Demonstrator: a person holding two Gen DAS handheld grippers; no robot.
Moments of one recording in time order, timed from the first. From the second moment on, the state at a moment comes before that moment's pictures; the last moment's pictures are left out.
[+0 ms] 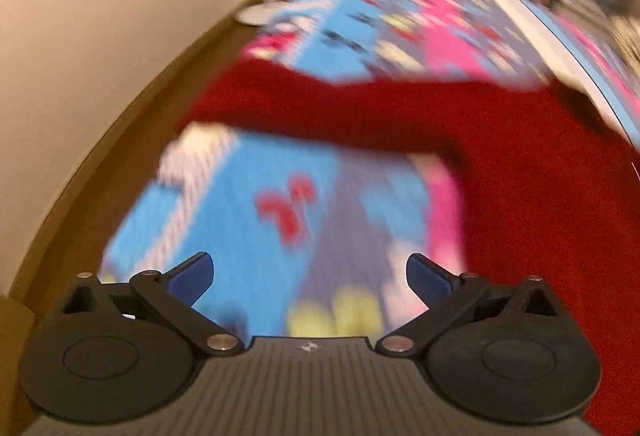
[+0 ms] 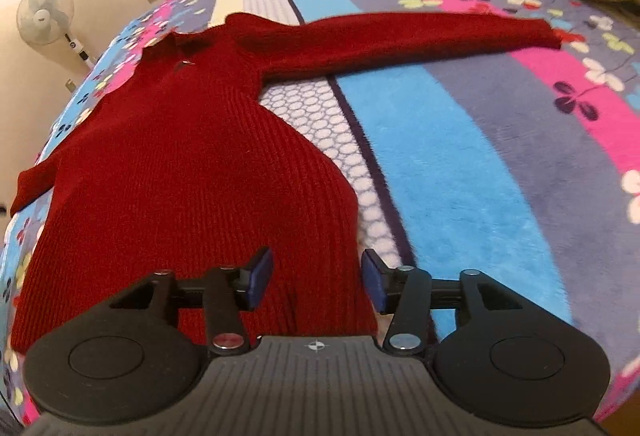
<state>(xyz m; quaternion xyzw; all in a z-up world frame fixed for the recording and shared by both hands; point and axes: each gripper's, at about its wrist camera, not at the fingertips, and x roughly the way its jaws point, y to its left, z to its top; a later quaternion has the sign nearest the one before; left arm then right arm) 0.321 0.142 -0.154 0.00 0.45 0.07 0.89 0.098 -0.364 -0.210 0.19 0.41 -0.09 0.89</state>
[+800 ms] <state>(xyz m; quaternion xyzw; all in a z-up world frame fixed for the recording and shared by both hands) 0.158 -0.018 -0.193 0.10 0.50 -0.11 0.85 0.122 -0.175 -0.254 -0.20 0.33 0.04 0.92</state>
